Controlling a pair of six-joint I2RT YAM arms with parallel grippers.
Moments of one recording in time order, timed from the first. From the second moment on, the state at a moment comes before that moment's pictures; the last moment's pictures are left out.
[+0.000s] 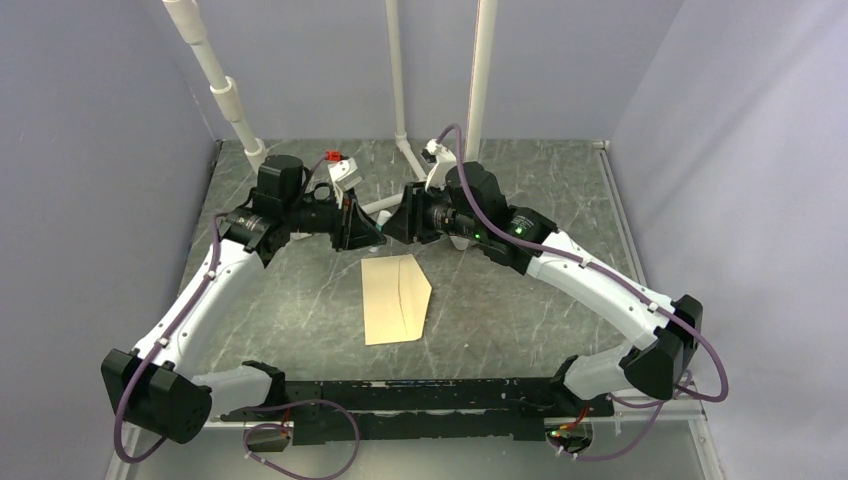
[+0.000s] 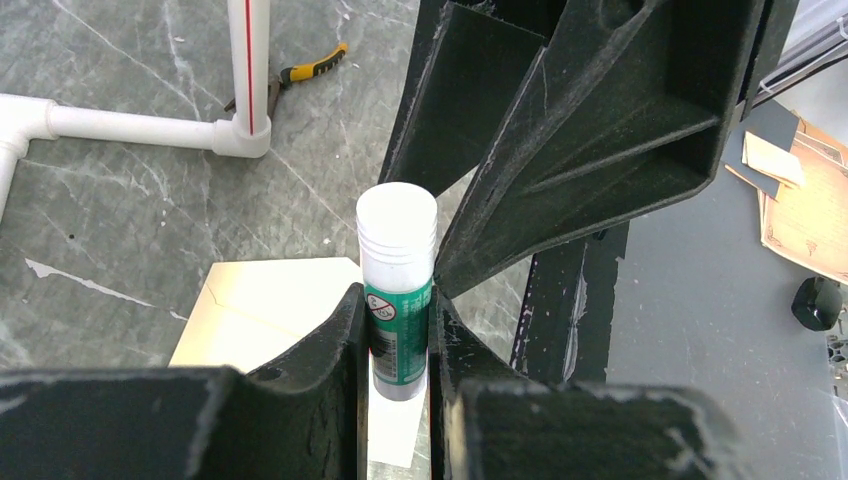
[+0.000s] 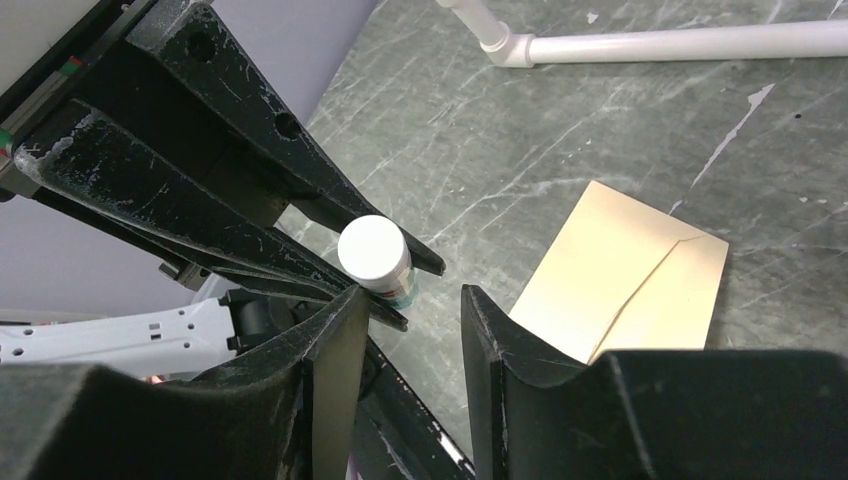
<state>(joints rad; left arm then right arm) -0.35 1.19 1.17 -0.50 0.95 0.09 0.86 1.38 1.37 -0.37 -0.14 0.59</state>
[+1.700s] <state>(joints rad) -0.40 1.11 1.20 -0.58 0.93 0.21 0.76 1.46 1.56 -0.54 -0.53 0.52</state>
